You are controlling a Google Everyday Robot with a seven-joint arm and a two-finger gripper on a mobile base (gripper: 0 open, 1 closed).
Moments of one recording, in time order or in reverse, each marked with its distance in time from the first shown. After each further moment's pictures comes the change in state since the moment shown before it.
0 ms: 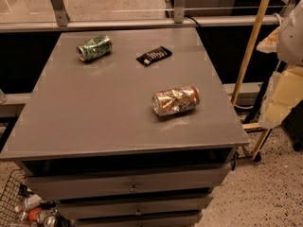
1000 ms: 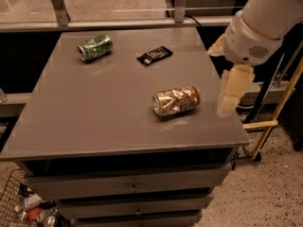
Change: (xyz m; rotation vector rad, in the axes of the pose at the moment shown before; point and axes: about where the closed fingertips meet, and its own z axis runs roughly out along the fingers) arm -0.060 -0.027 0.063 -0.107 -0.089 -0.170
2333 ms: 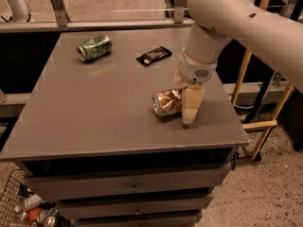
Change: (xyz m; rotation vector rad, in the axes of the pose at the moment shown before) arm -0.036 -0.030 0.129 -0.186 0.053 -0.127
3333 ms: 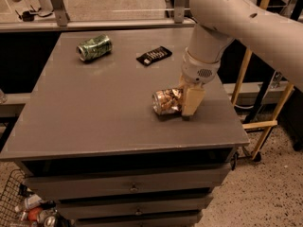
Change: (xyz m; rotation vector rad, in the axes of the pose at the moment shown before) arm 0.009 0.001 0.001 -0.016 0.014 0.023
